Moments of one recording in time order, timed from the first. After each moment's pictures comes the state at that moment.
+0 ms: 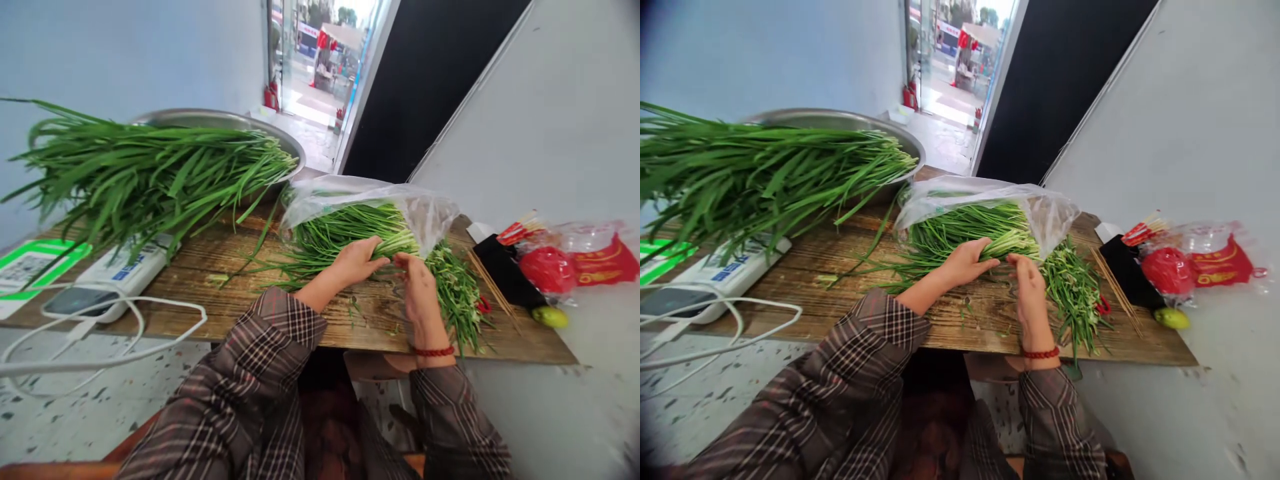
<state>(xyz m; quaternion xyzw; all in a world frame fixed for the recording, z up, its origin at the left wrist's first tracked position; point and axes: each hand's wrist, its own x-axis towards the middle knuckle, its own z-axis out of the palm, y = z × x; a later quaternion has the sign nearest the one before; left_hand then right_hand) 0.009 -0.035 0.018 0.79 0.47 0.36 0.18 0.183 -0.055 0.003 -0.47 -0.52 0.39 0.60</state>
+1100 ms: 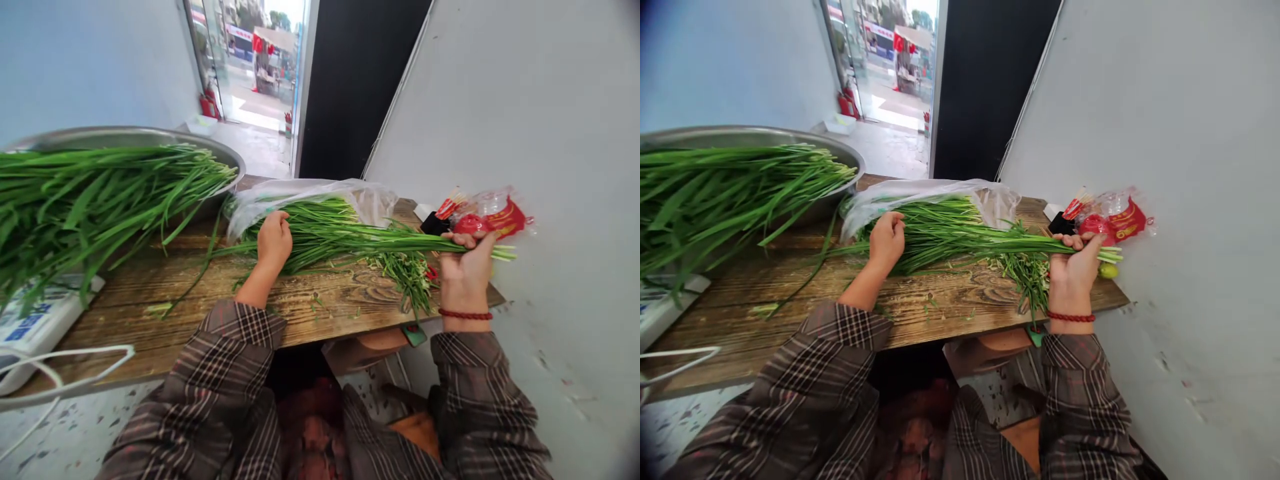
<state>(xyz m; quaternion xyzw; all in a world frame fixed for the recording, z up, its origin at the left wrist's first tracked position) -0.042 0.011 0.006 0.62 0.60 0.50 0.07 0.295 -0.067 0.118 -0.27 -0.27 0.33 0.86</state>
